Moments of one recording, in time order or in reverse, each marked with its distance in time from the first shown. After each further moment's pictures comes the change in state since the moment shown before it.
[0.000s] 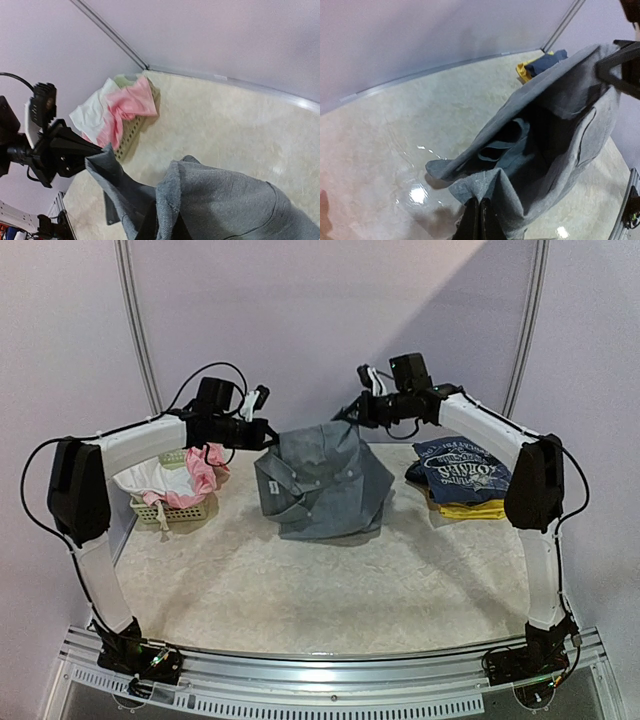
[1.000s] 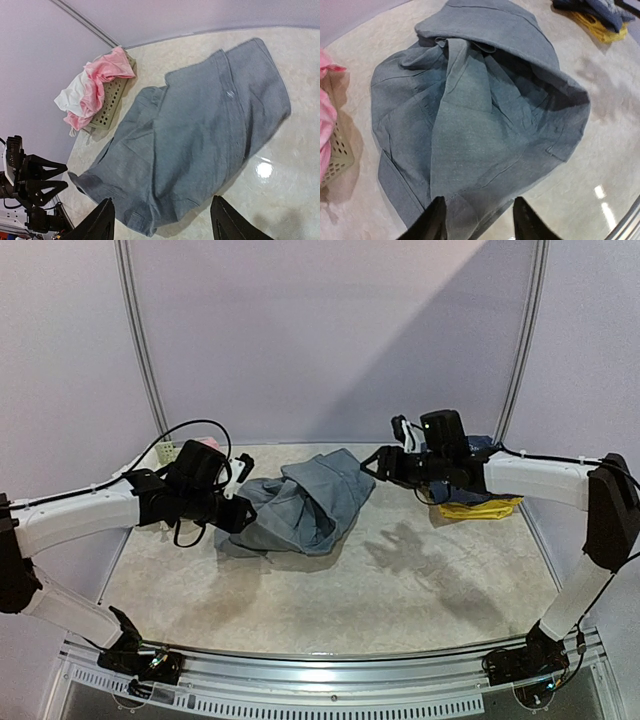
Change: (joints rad) left arm -0.277 -0.563 -0.615 -0.153 -0.485 -0.015; right arm 0.080 -0.559 -0.975 0.430 0.213 0.177
